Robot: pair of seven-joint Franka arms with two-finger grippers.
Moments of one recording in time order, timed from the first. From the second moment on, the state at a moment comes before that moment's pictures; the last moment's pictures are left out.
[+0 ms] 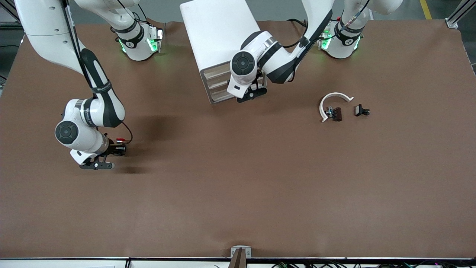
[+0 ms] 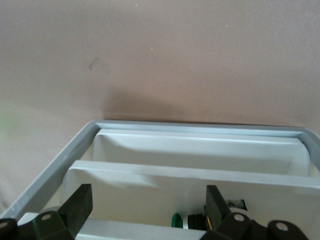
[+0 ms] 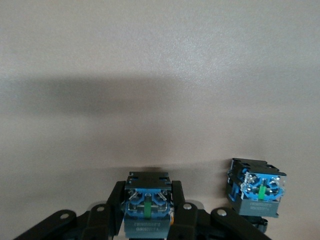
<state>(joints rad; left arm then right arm) -0.74 0.44 -0.23 -1.84 -0.25 2.00 -1.16 0.10 0.50 -0.11 -2.02 -0.02 2.42 0.03</state>
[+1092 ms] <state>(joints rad) -0.27 0.40 -0.20 -1.60 0.05 1.88 -0.97 0.10 0.43 -0.10 -1.93 -0.02 2.26 0.03</state>
